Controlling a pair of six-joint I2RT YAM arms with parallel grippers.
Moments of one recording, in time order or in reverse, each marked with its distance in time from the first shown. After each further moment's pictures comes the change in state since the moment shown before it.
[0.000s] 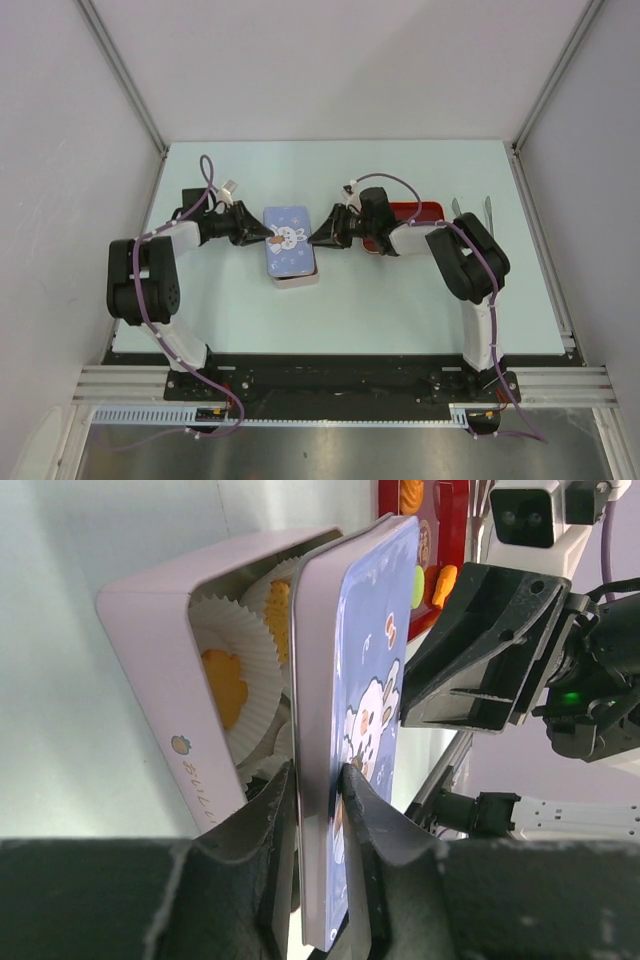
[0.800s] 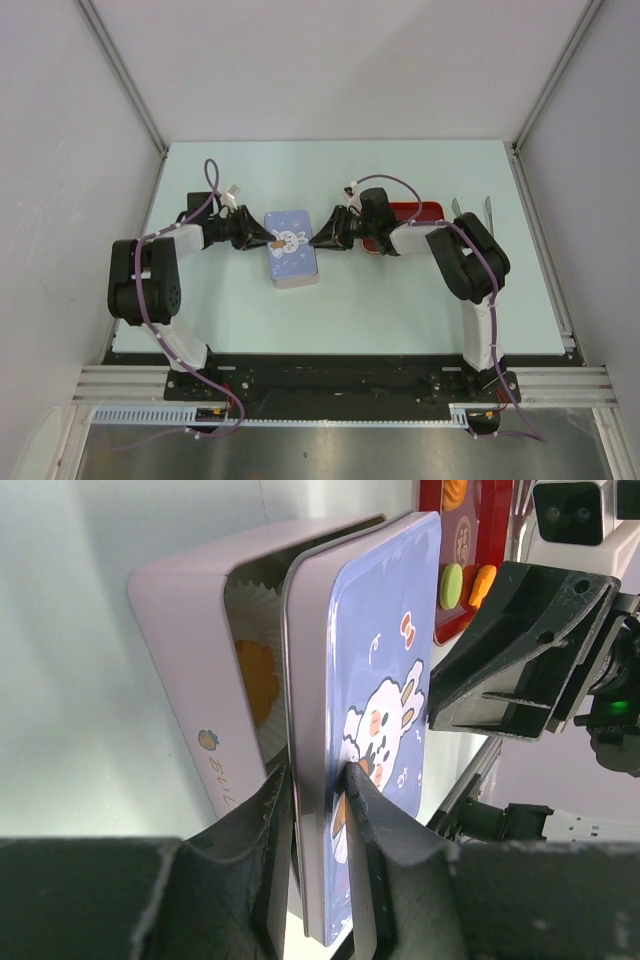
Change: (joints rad) left arm -0.026 -0.005 -0.036 0.011 -0.079 0.018; right arm -0.002 0.000 0.000 -0.040 -0.001 -0.021
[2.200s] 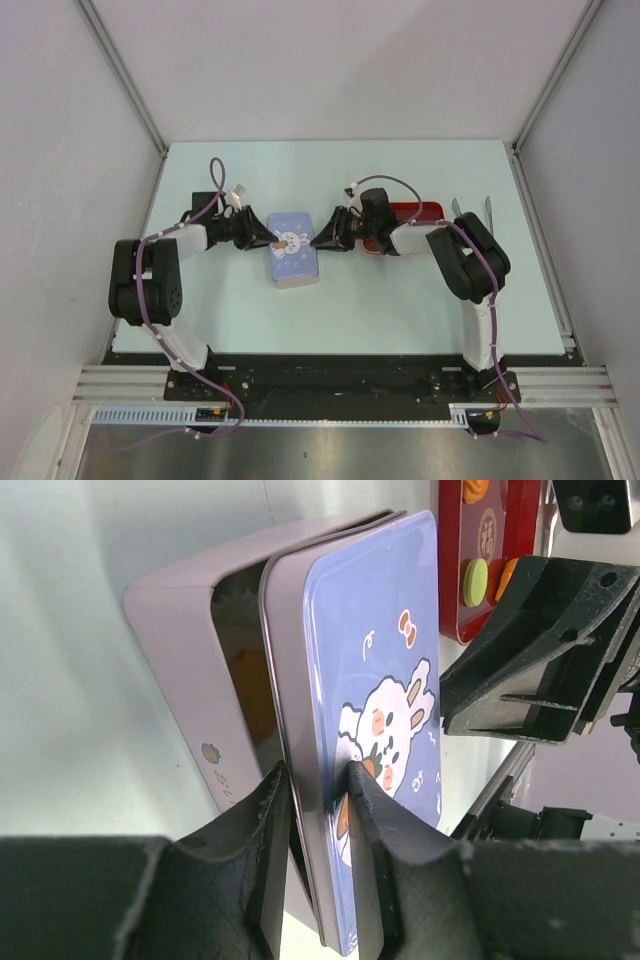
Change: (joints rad) left arm -0.034 -0.002 0.000 0.006 -0.062 0.044; right arm -0.006 0.000 0.000 -0.027 -0.003 -0.018
